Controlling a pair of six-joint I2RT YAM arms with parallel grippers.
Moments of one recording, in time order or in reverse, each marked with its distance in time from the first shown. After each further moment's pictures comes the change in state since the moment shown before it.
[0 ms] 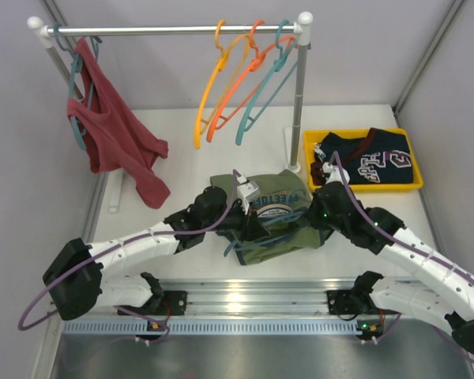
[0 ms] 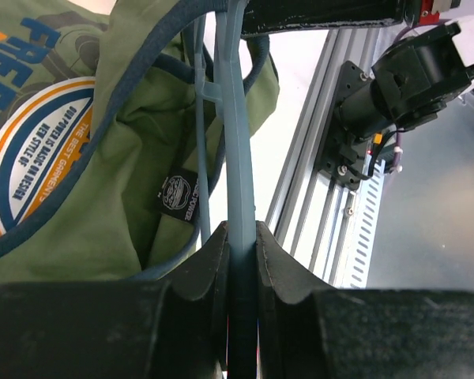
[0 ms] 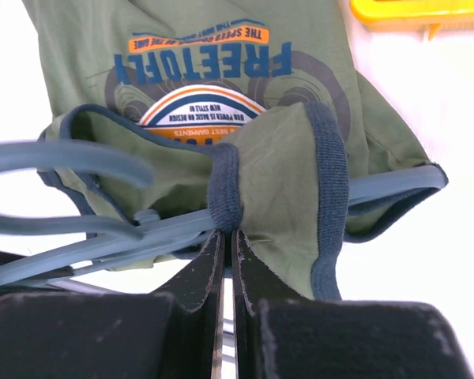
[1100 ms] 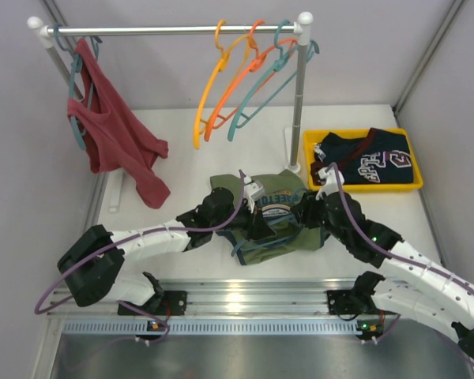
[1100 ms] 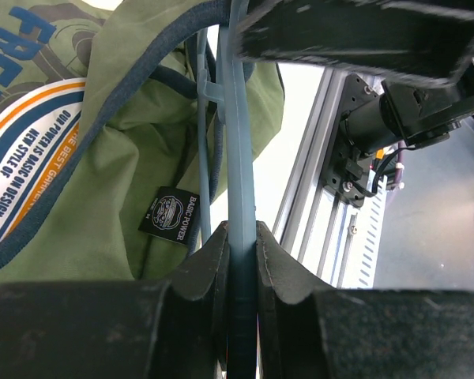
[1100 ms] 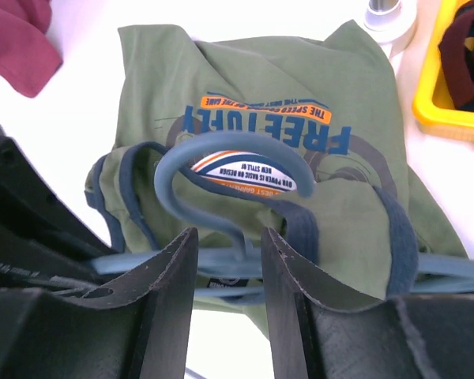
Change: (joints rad) left arm 0.003 0.153 -0.027 0.203 0.011 -0.079; right arm 0.024 -0.138 -0.208 0.389 -0.034 -0.173
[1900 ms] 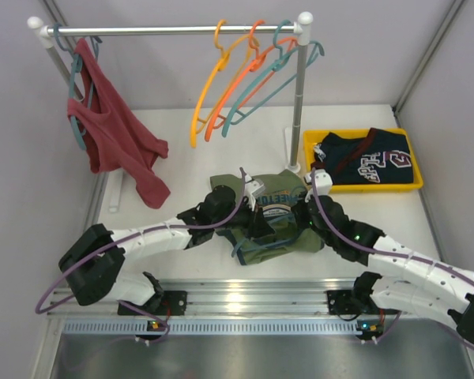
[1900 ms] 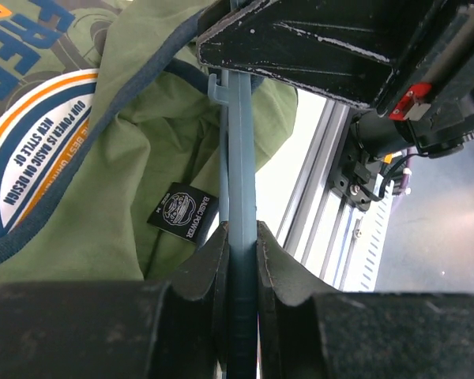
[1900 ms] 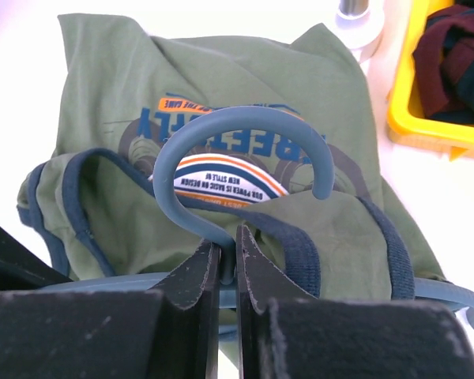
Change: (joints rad) left arm 0.005 0.009 0.025 -0.055 -0.023 -0.012; right arm 0.083 0.148 -0.037 0.122 0.171 -0.056
